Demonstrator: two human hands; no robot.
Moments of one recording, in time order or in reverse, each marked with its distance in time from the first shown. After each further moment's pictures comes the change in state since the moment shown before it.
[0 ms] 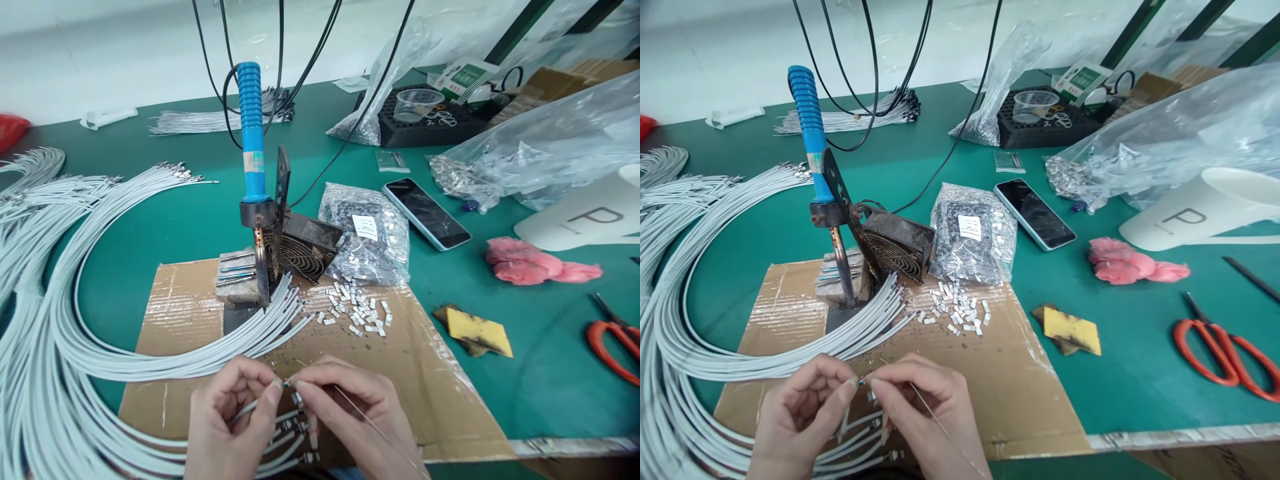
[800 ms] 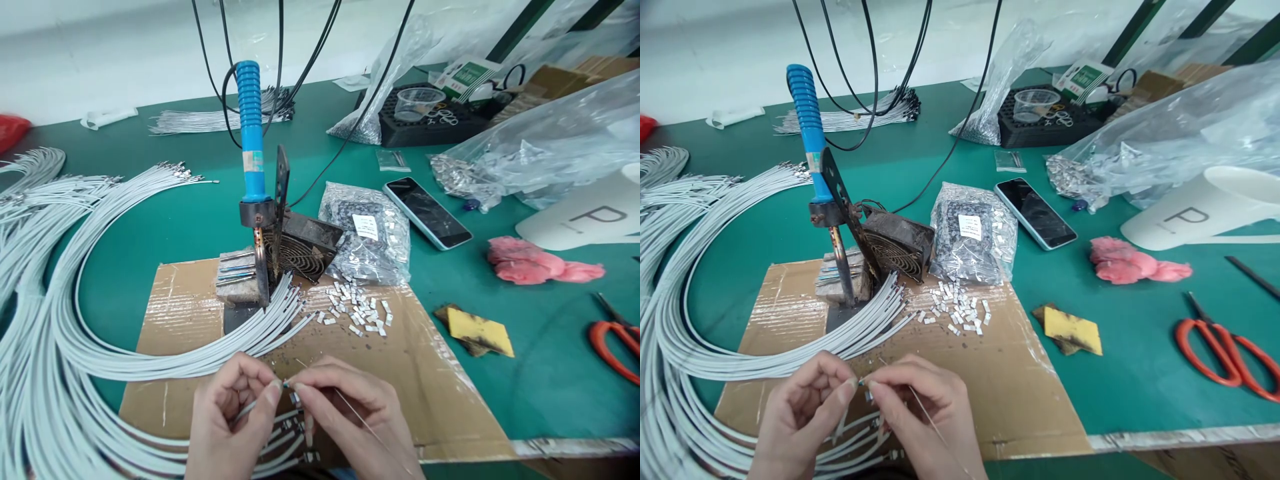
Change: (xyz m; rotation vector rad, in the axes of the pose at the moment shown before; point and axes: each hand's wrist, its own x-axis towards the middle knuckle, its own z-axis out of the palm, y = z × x) left_hand 0.002 -0.001 -0.001 -0.060 -0.039 -0.028; right_hand -0.001 0.009 -0.004 -0.105 -0.042 -0.184
